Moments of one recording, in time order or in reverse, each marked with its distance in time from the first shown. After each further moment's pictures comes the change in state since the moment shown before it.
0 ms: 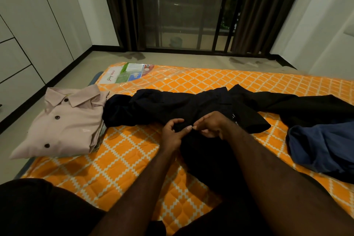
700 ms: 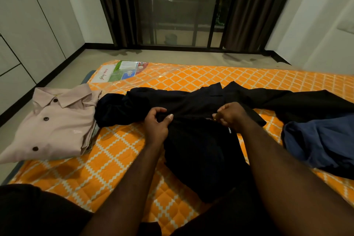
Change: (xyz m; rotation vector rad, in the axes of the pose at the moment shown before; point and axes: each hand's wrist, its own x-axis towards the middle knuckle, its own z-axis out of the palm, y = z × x) left_hand 0.023 0.018 -0.018 0.119 0.231 0.225; right_hand 0.021 0.018 -0.065 -0.029 0.373 -0.009
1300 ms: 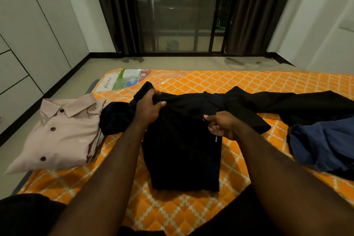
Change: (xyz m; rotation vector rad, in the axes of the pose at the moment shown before) left_hand 0.084 0.048 -0.031 0.408 -0.284 0.186; right_hand -0.013 -0.006 0.024 0.387 -0.362 0.110
